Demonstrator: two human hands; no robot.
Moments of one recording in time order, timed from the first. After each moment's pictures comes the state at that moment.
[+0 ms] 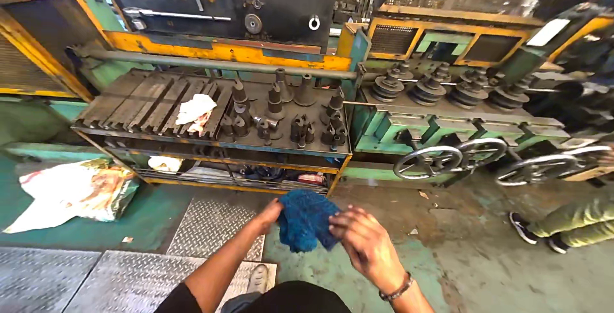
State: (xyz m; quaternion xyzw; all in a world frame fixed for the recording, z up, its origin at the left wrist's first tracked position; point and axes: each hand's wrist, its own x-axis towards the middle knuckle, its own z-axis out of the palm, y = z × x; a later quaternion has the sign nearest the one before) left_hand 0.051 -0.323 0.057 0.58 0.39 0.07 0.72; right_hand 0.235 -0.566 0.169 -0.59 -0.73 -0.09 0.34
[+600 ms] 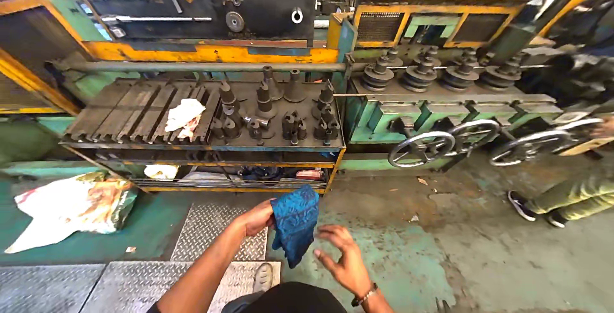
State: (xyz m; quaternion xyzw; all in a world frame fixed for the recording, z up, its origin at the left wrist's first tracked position) left_hand 0.039 -0.331 0.128 0.59 0.27 -0.01 0.76; right_hand 0.211 -0.582 0.050 -0.69 -0.55 0.12 0.46
